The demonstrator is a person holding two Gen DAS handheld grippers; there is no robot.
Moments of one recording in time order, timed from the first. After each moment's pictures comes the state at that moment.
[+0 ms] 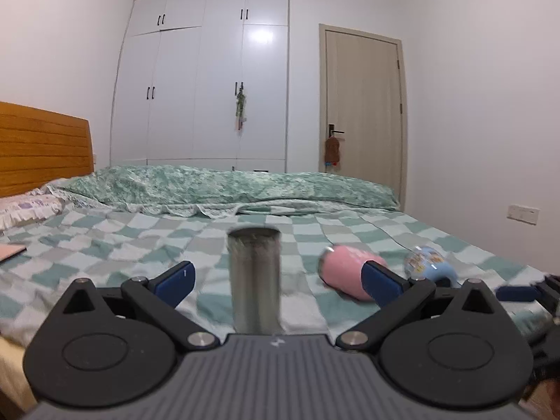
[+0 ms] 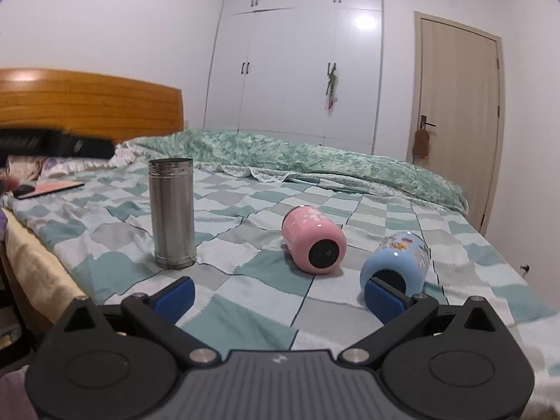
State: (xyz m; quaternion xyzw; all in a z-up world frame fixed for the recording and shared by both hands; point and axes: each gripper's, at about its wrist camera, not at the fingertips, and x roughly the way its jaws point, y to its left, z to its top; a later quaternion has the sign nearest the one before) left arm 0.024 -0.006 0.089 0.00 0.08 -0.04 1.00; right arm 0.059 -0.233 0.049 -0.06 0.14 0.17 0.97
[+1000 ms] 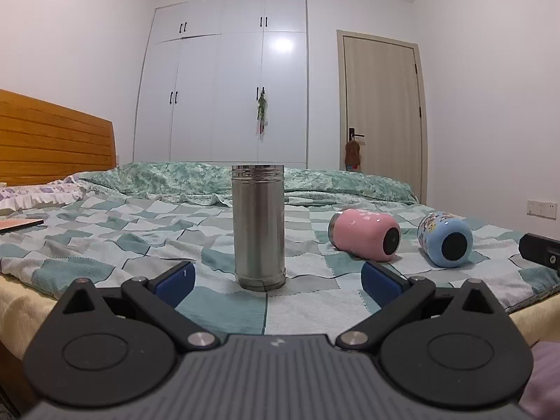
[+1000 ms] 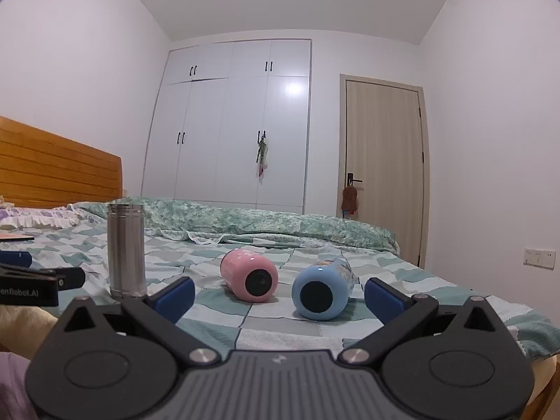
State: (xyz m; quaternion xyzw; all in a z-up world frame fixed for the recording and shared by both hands) left arm 0.009 -0.025 0.008 -0.01 0.05 0.01 1.00; right arm -0.002 -0.256 0.007 -0.02 0.00 0.05 1.00
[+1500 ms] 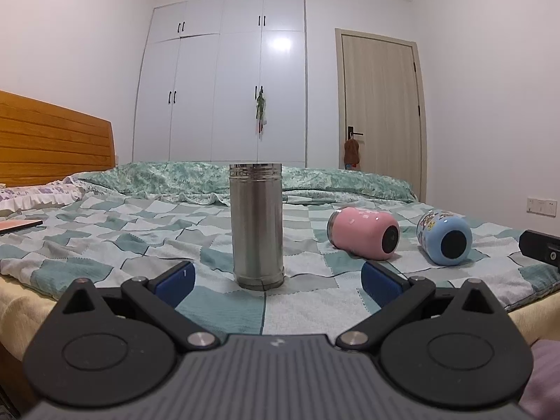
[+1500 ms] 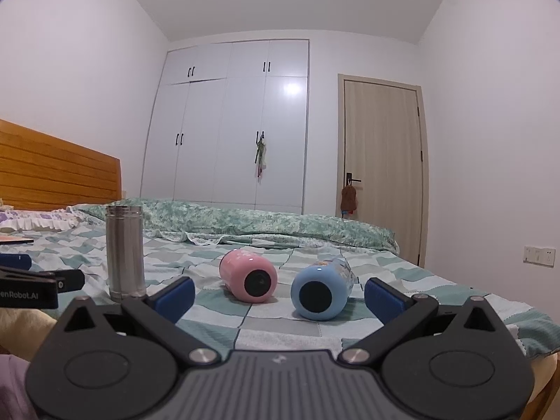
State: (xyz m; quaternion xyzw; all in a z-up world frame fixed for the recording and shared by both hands) left arm 0.012 -0.028 0.007 0.00 0.06 0.01 1.00; right arm -0.002 -0.258 0.007 -0.01 0.00 0.05 1.00
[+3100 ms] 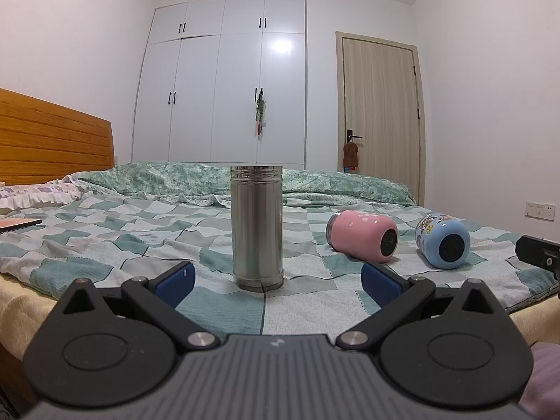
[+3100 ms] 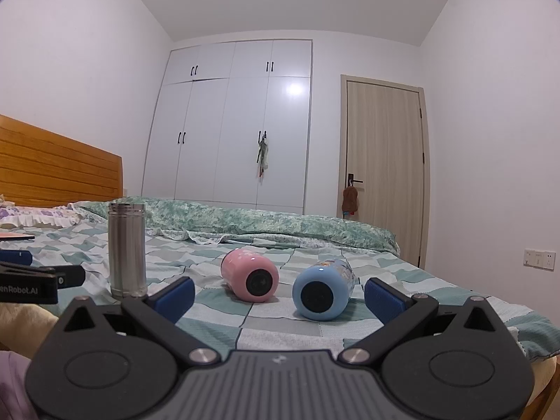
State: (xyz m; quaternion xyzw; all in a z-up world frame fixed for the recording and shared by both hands) left arm 0.008 -0.026 0.007 -0.01 0.05 0.01 1.00; right arm -0.003 -0.255 0.005 -0.02 0.00 0.05 1.00
